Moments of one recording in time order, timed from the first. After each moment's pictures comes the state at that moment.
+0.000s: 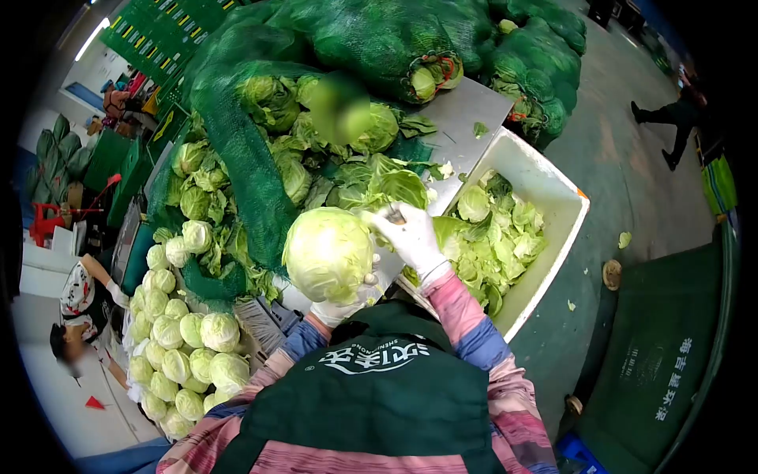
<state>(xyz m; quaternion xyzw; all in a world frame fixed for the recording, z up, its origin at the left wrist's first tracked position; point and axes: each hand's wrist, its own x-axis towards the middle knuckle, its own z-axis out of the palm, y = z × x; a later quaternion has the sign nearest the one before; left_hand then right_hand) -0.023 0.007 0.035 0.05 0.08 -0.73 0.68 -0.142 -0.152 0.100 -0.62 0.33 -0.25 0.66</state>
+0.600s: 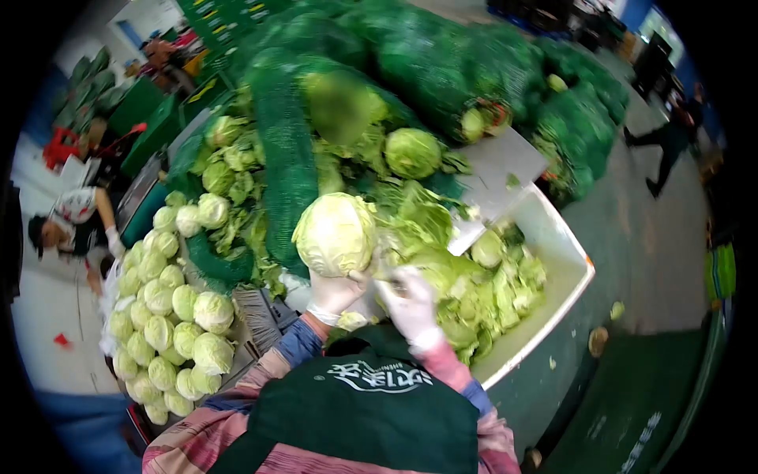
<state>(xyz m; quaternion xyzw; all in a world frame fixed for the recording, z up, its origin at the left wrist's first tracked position) 0.001 -0.002 0.081 -0.09 0.14 -0.64 0.75 -0.149 -0.094 0.080 -0.78 0.21 -0.38 0.45</state>
